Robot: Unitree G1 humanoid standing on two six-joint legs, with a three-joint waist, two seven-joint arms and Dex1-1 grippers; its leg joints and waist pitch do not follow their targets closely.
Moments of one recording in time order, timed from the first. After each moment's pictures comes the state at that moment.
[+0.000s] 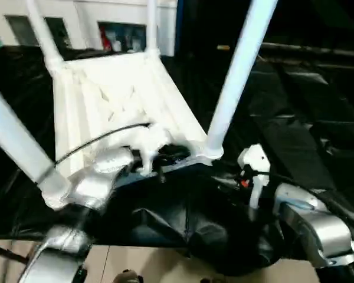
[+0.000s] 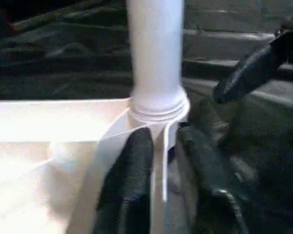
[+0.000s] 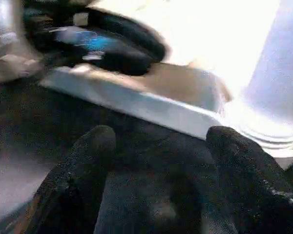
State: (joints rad) left arm -0.46 0.30 -0.13 0.32 -0.09 0.07 -0.93; right arm -0.16 -0.33 0.12 -0.10 0.27 0.44 0.72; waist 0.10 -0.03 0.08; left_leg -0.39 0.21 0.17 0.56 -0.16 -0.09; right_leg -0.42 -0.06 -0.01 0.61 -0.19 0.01
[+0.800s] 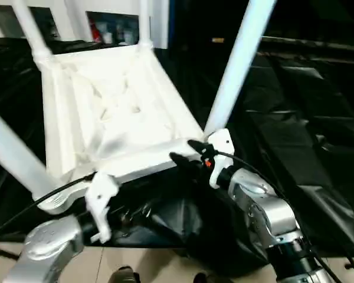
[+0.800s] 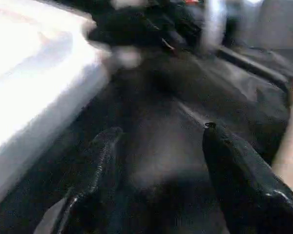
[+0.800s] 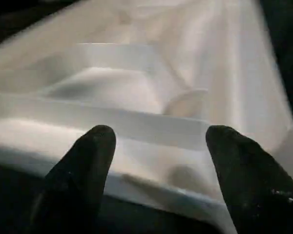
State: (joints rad) left arm 0.30 0.47 0.09 -0.49 -0.36 0.44 -0.87; right arm -0.40 -0.06 0.17 0.25 0.15 0.28 0.42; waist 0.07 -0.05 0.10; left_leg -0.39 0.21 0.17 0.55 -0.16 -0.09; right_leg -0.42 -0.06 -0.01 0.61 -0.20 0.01
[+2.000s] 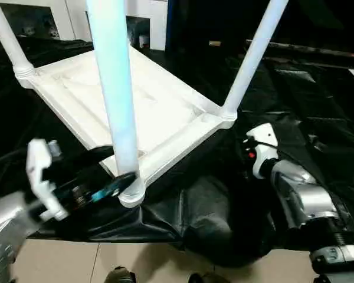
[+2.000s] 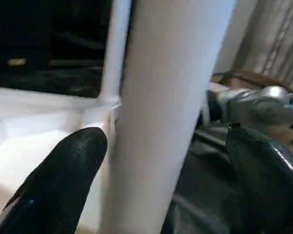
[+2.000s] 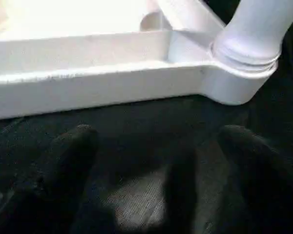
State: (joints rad) left arm 0.02 0.51 0.21 -0.43 -0.66 0.47 -0.91; right arm -0.44 -0.32 0.04 0.43 0.16 0.26 0.55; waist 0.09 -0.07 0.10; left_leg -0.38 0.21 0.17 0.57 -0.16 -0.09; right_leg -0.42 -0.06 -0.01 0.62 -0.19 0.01
